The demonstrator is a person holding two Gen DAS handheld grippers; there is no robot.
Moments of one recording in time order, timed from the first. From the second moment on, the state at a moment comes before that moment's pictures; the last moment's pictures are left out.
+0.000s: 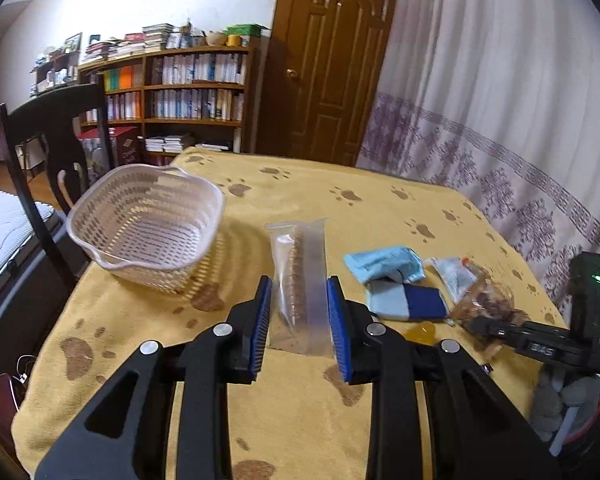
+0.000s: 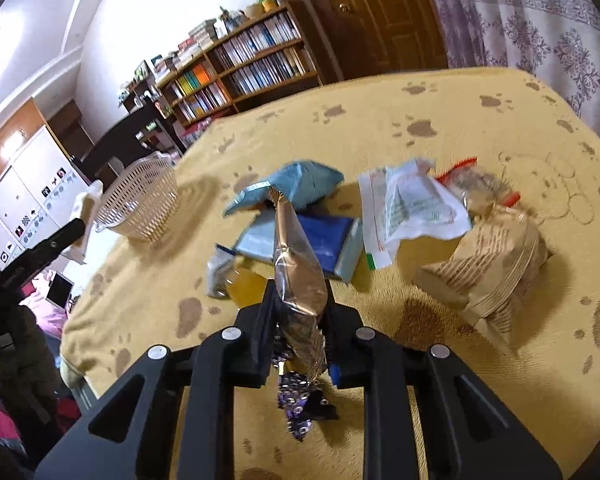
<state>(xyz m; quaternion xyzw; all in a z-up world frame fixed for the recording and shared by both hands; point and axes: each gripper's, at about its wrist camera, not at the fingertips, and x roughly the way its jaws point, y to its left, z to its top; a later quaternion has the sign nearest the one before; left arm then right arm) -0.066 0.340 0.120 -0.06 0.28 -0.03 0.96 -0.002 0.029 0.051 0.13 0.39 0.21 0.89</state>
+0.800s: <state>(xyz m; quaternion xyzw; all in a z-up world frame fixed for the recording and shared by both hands) 0.010 0.456 0.125 -0.13 0.28 0.09 0.95 -0.021 0.048 0.070 0.13 0.37 0.24 0.89</state>
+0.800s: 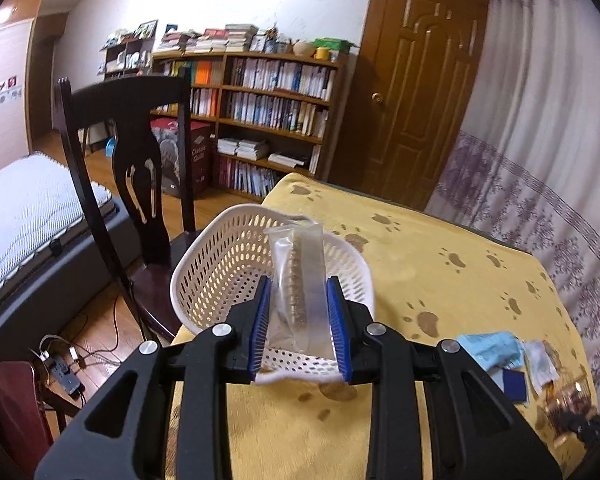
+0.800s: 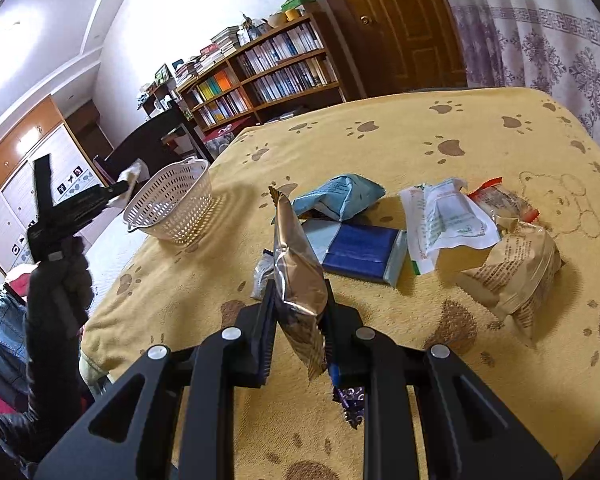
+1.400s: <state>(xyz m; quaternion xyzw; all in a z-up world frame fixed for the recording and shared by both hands) -0.033 0.471 0.169 -0.09 0.17 0.18 0.97 -0.001 0.101 0.102 0.14 0.36 0.27 0.88</state>
